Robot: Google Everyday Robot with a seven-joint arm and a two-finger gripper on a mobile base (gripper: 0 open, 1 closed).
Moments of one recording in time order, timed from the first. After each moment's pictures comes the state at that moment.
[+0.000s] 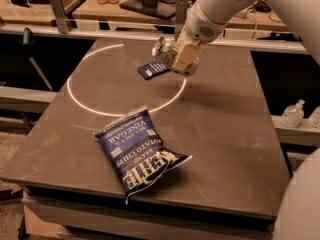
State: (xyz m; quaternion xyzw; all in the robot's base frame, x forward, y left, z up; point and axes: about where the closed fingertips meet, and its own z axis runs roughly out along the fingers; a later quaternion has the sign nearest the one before) arm 0.656 -0.064 0.922 -0.65 0.71 0.06 0.26
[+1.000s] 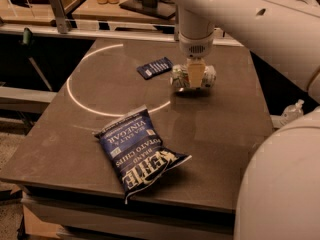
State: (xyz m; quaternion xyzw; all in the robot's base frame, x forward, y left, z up) arm 0.651 -0.111 0.867 -0.67 0.73 -0.12 0.05
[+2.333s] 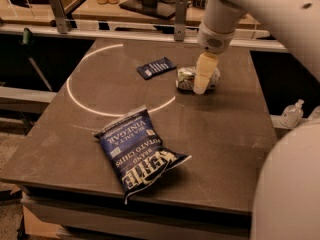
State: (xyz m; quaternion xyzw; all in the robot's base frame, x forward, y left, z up) arm 0.657 -0.131 0.875 -0.61 0.78 -0.03 0.13
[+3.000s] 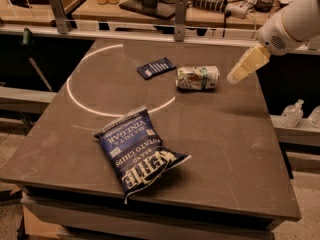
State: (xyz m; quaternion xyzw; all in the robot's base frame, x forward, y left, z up) arm 0.641 -0.232 0.924 -0.45 0.83 0.02 0.33
